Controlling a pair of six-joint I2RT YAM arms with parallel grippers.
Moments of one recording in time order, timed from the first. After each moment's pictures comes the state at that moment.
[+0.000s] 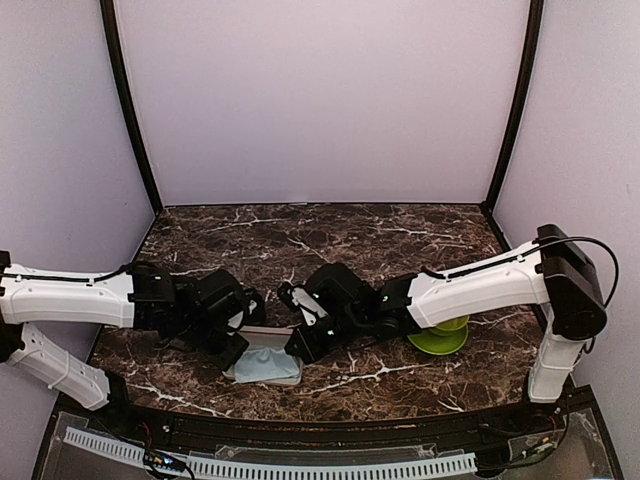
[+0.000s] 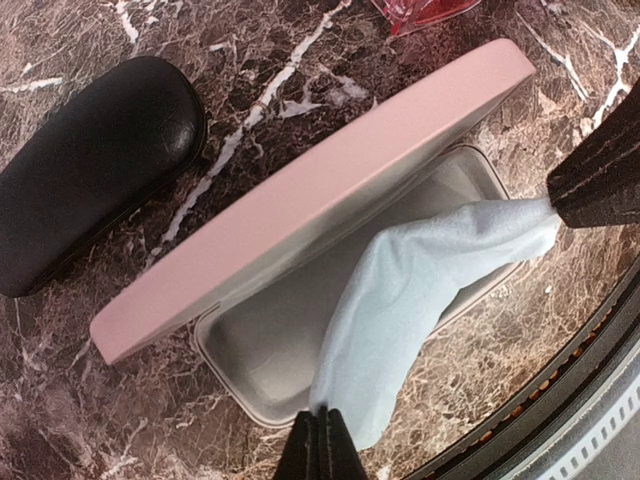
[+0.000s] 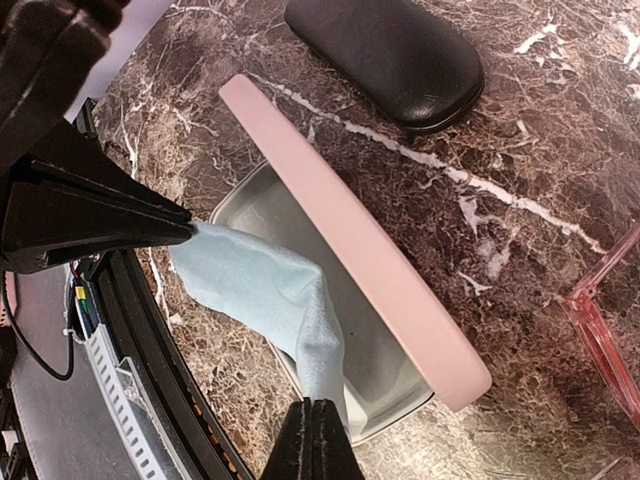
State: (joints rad) left arm -1.06 1.29 0.85 -0.78 -0.14 -0.41; right arm 1.20 1.83 1.19 -0.15 -0.18 0.52
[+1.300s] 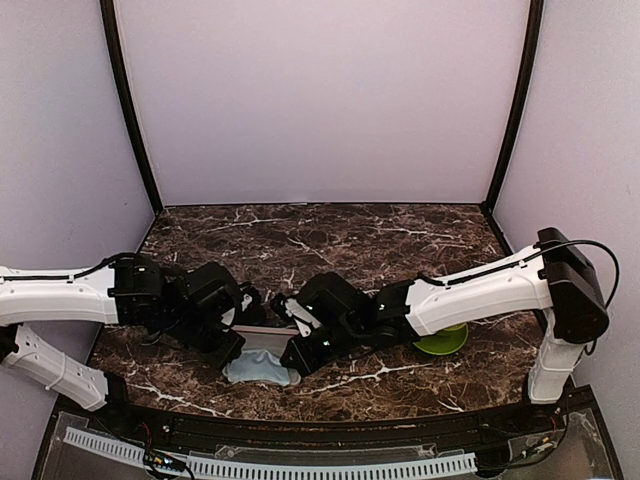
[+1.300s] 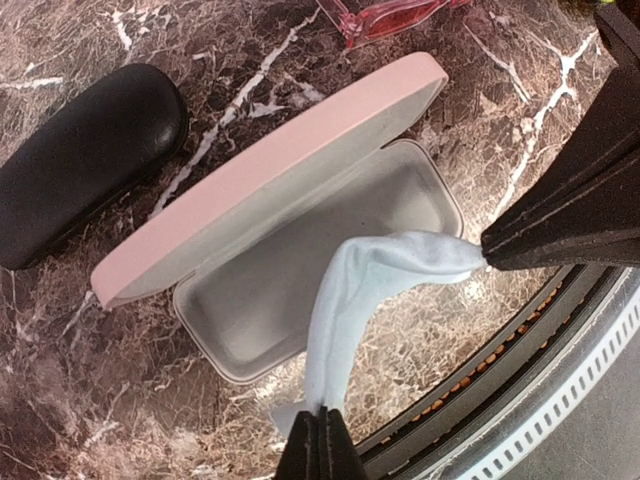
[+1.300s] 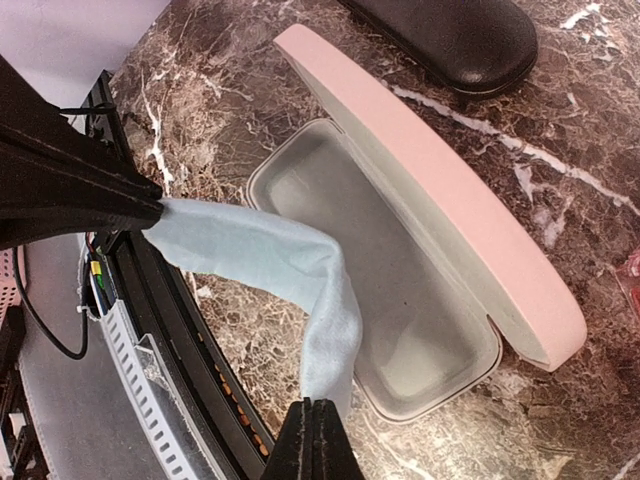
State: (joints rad) left arm -1.11 1.23 0.92 -0.89 -0.11 -0.49; right arm 1.25 1.83 1.21 -0.18 -0.18 0.55
